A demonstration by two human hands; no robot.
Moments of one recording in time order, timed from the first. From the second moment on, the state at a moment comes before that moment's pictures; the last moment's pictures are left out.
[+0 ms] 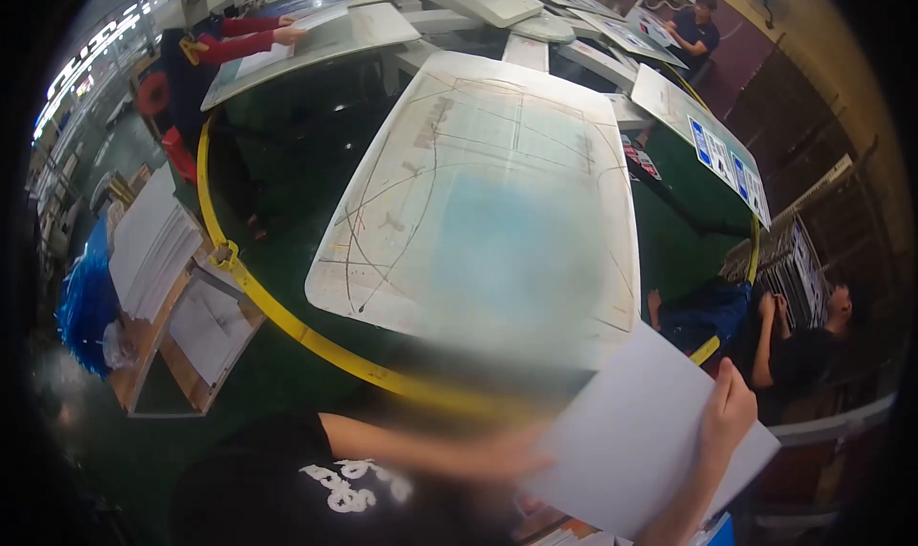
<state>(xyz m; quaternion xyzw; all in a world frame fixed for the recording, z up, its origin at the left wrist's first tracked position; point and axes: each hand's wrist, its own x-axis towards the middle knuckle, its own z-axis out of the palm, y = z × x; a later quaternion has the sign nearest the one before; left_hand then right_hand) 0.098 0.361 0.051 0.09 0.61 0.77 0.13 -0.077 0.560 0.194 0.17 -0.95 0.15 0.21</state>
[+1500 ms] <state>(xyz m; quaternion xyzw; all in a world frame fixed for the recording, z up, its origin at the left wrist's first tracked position) 0.003 -0.007 -0.014 -0.14 0.98 0.13 -0.11 -0.162 0.353 0.016 0.16 -0.94 0.28 0.09</state>
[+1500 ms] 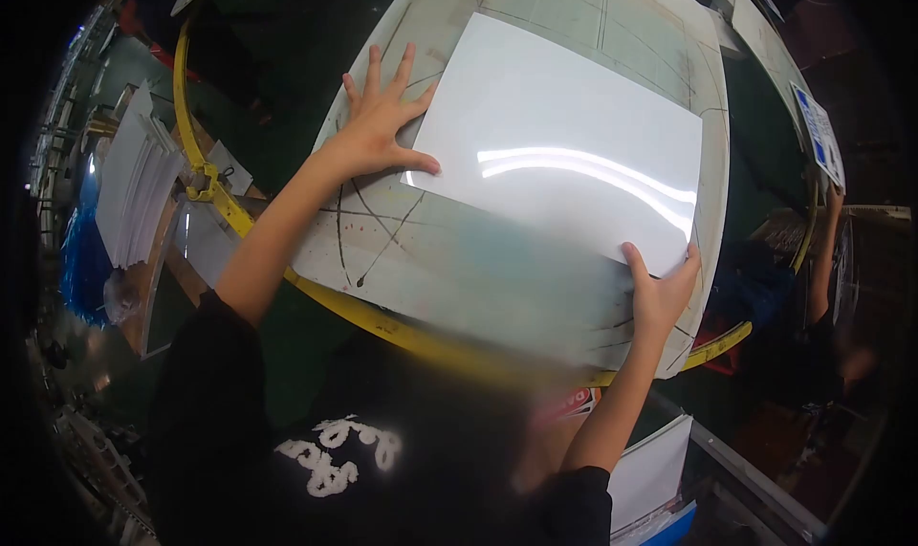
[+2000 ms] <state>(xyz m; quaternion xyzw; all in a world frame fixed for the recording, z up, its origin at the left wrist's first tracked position) 0.001 0.008 0.004 -0.18 0.98 0.07 -0.07 -0.155 0.346 0.016 0.13 -0.97 0.18 0.08</state>
